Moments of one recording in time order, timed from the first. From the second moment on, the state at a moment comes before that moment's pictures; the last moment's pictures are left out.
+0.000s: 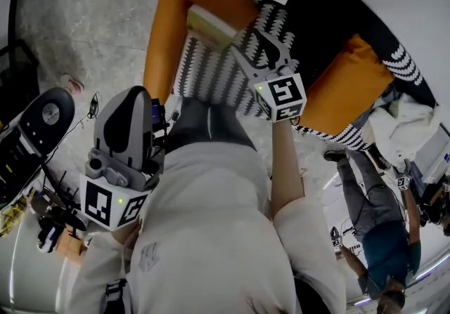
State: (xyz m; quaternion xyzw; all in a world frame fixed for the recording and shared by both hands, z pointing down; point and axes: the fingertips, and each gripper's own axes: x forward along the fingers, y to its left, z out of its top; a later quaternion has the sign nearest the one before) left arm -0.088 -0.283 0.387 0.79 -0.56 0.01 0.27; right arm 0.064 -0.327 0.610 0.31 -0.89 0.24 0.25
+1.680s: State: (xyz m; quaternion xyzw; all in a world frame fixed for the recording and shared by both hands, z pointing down) left arm -0.097 -0.289 0.417 0.75 -0.57 0.01 0.32; right arm 0.022 -0.300 0.777 0.13 -0.85 0.35 0.37
